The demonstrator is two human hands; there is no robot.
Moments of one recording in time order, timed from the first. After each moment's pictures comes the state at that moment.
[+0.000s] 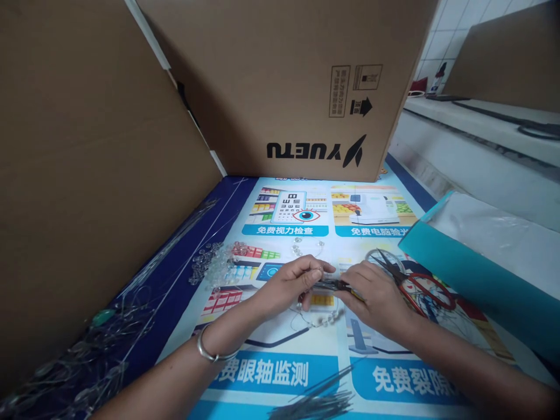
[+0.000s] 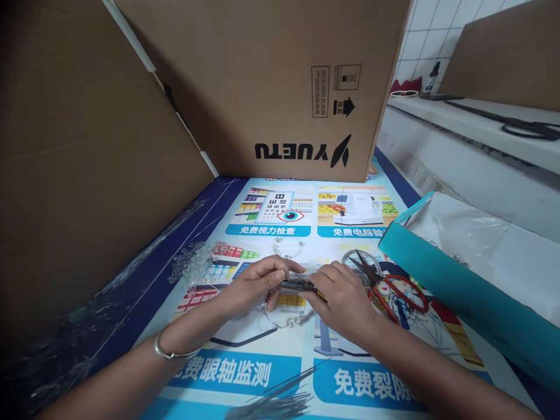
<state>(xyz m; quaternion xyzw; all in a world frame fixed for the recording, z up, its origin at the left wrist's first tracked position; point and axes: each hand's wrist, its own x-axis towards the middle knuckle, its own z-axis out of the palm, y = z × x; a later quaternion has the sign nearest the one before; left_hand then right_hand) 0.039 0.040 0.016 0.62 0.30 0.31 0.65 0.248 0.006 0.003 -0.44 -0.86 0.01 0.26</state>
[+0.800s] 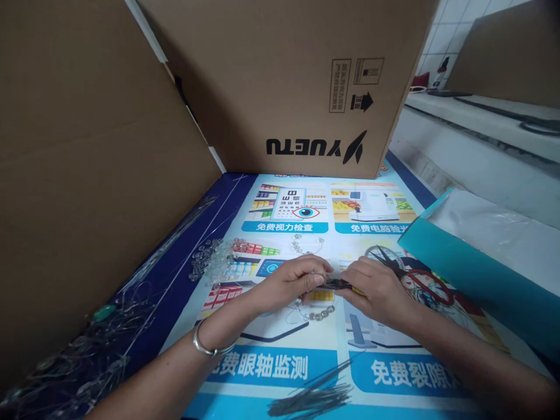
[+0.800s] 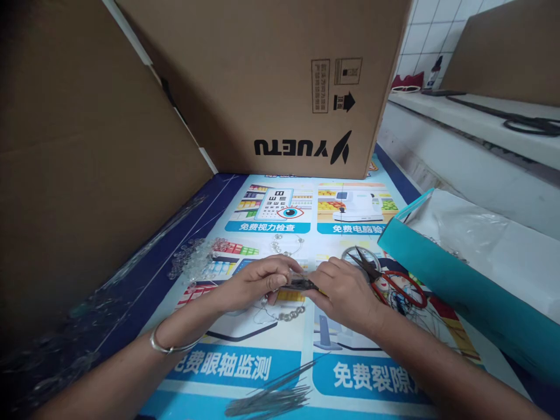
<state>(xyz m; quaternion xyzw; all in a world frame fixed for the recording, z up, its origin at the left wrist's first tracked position) 0.033 0.045 0.023 0.77 0.26 0.26 0.52 0.258 0.012 0.006 -0.40 -0.89 0.01 0.20</state>
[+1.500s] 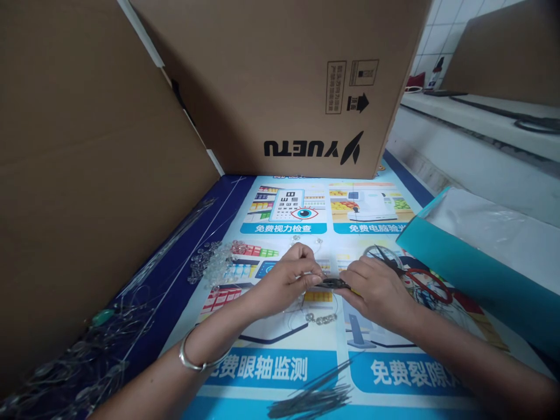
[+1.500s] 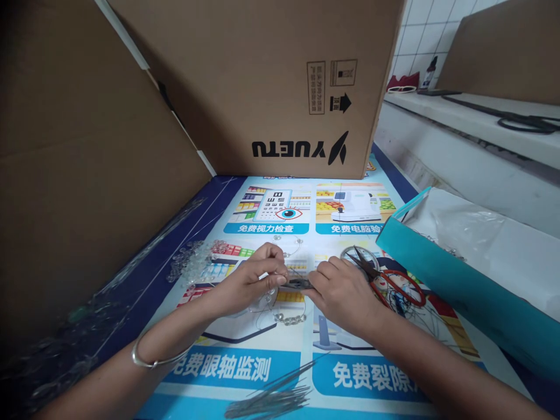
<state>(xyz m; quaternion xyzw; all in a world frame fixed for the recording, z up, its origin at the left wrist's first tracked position) 0.033 0.044 0.031 0.83 0.32 0.26 0.37 0.253 0.006 0.014 -0.43 -0.89 -0.04 0.15</state>
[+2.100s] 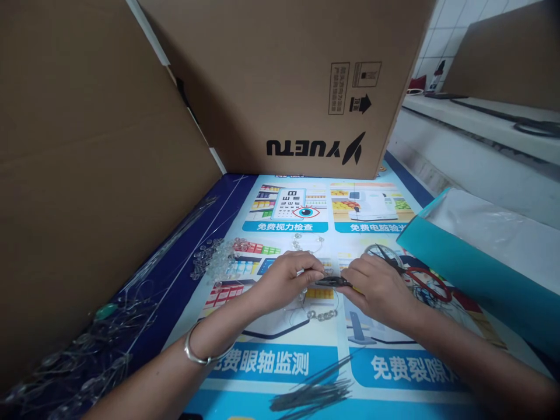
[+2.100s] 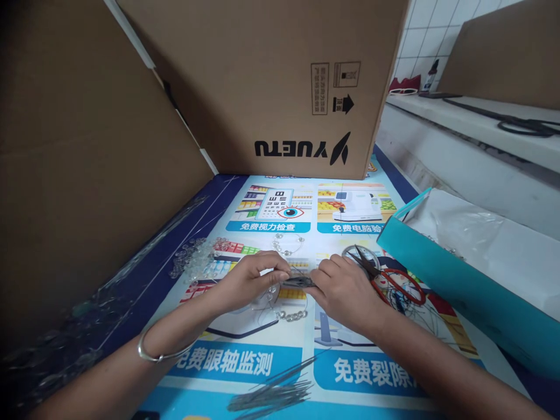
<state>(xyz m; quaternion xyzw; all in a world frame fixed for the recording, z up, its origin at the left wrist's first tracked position) 0.034 0.040 0.037 0.83 0.35 0.26 0.35 0.253 0.005 0.018 -0.43 -0.89 -0.06 0.15</state>
